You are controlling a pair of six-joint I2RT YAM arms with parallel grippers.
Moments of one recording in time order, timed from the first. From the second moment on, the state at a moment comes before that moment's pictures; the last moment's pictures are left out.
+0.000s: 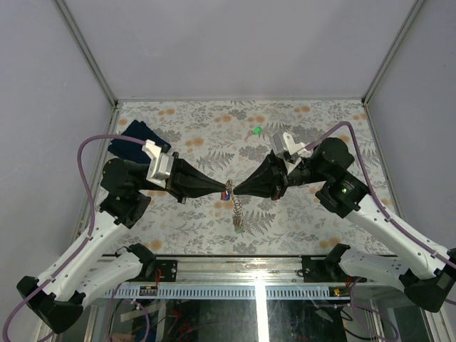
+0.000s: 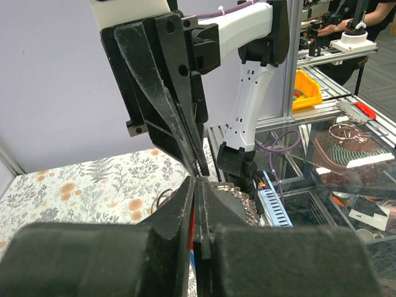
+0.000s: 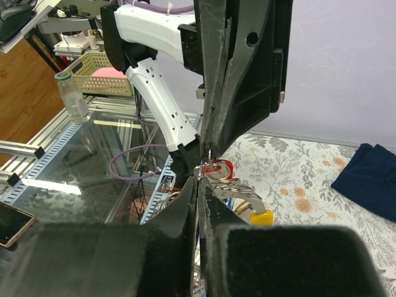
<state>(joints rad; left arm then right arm) -0.59 0.84 0.89 0.44 1.09 -0.29 0.78 1.01 1.07 0.14 -0.99 0.16</state>
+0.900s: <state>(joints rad) -0.59 0.85 0.90 0.46 1.10 -0.29 0.78 1.02 1.07 0.17 -0.95 0.20</state>
